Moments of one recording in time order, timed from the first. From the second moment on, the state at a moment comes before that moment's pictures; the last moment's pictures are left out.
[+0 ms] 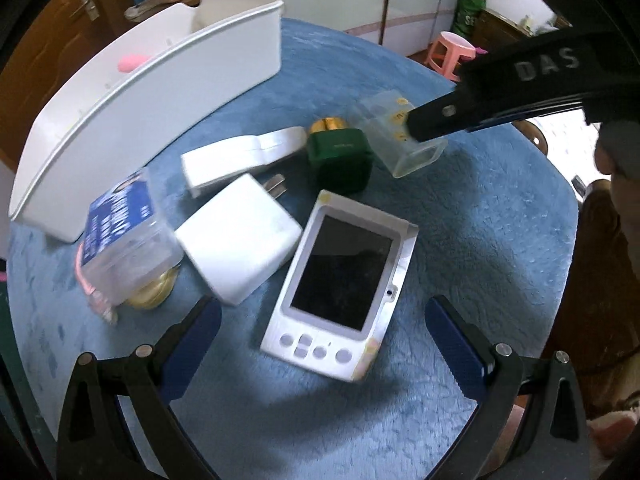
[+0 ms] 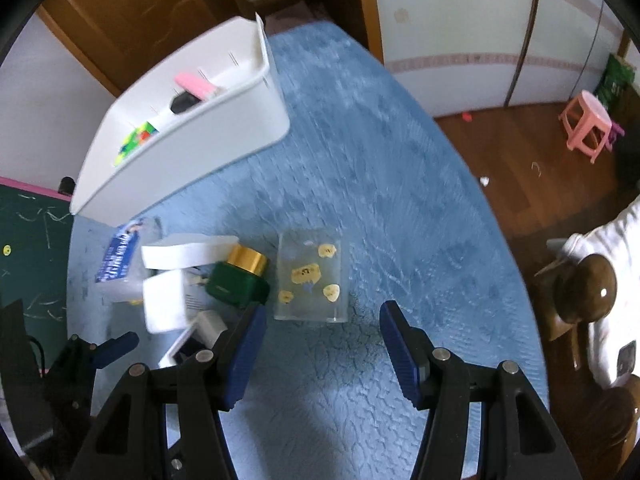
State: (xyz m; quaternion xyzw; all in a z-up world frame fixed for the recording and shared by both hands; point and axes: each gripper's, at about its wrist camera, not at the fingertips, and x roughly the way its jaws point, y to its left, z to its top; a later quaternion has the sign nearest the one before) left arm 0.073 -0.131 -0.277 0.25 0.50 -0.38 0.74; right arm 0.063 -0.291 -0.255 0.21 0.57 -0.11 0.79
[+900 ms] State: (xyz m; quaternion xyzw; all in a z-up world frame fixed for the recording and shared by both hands) left arm 0.065 -0.128 -0.290 0.19 0.54 -0.32 0.75; right arm 0.090 -0.273 -0.292 0.14 0.60 -0.12 0.78
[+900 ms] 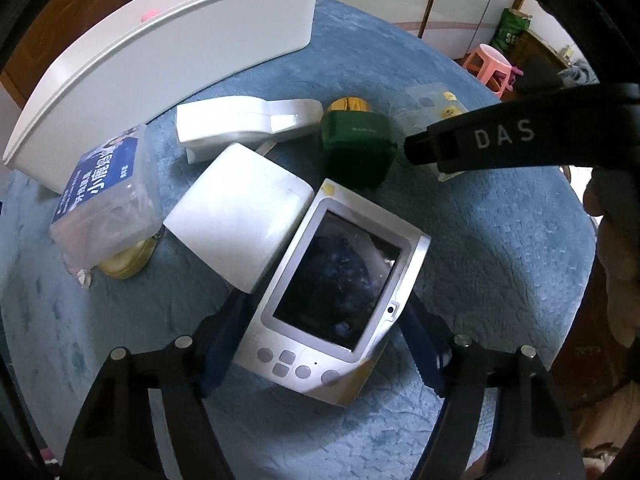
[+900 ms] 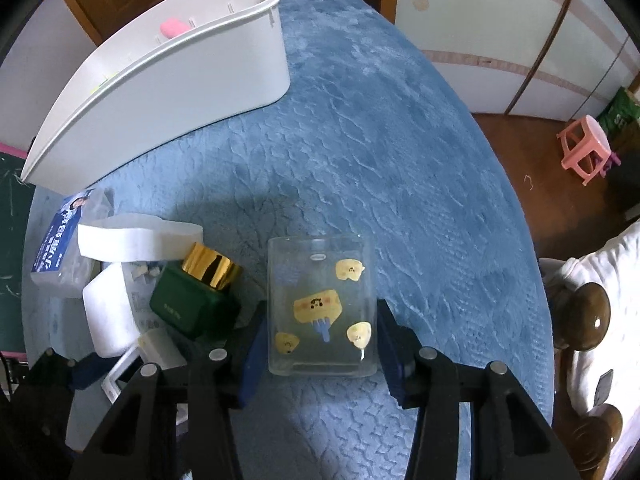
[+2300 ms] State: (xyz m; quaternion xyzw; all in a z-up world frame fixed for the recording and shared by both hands) left arm 0.132 -0.065 -0.049 0.09 0.41 -0.19 0.89; right arm 0.062 -0.259 -0.087 0.12 0.46 -0.03 0.88
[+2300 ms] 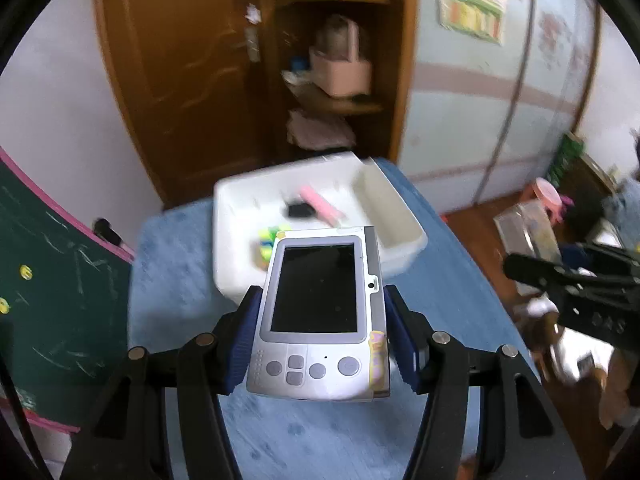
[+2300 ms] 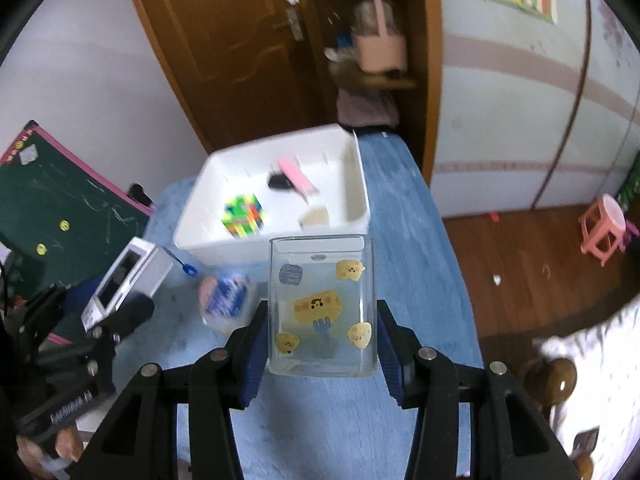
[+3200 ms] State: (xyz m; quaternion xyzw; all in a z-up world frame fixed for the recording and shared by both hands) left arm 0.384 -0.114 -0.157 0.04 0.51 -0.09 0.86; right arm 0.334 -0.277 -0.127 0.09 0.51 0.05 0.86
